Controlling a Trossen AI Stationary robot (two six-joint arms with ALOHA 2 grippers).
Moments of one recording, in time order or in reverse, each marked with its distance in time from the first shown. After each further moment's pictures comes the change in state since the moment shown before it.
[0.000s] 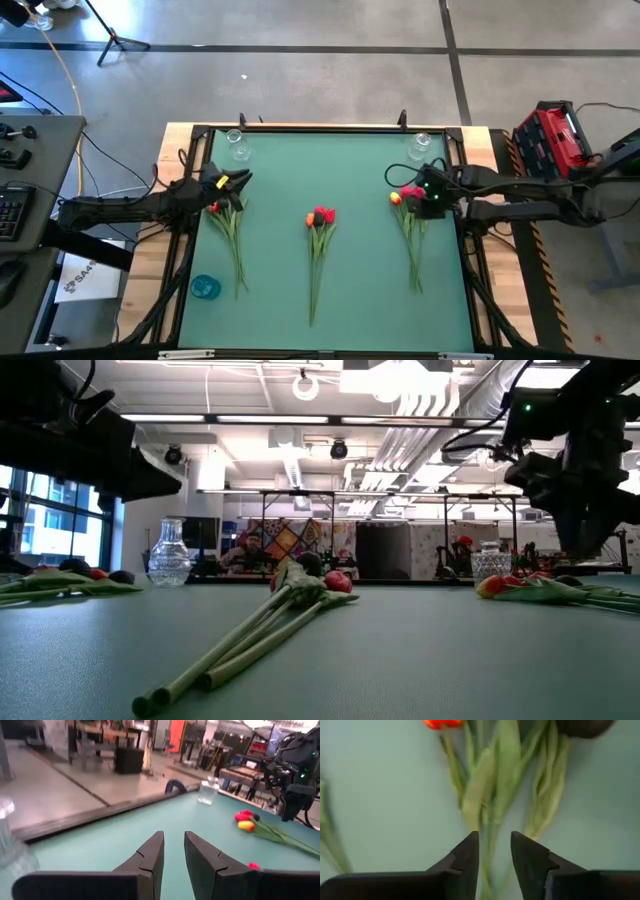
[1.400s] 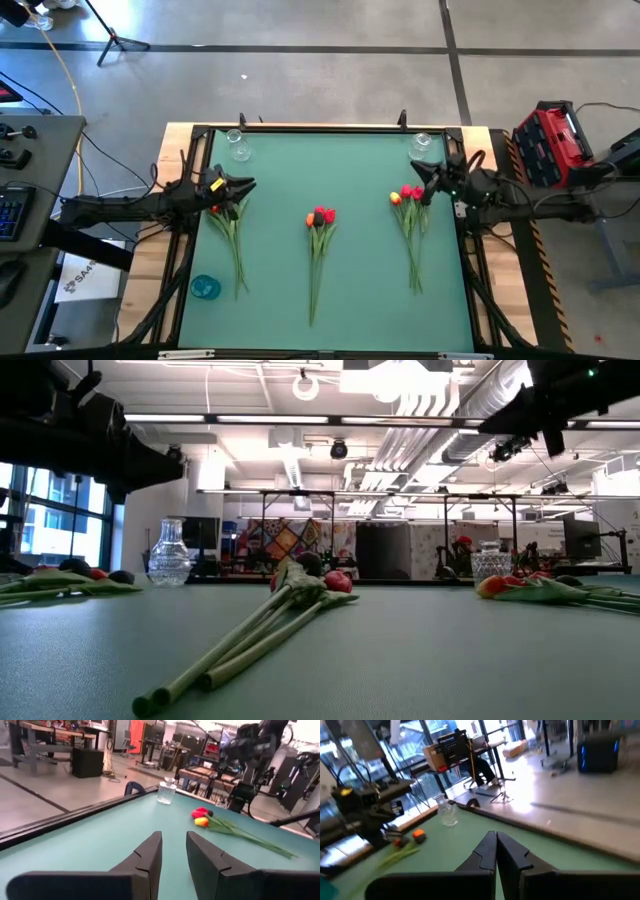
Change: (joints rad) left arm -0.038 -0.029 -0.001 0.043 0.176 0.036; right arm 0.315 -0.488 -0.110 0.799 0.867 -0.867
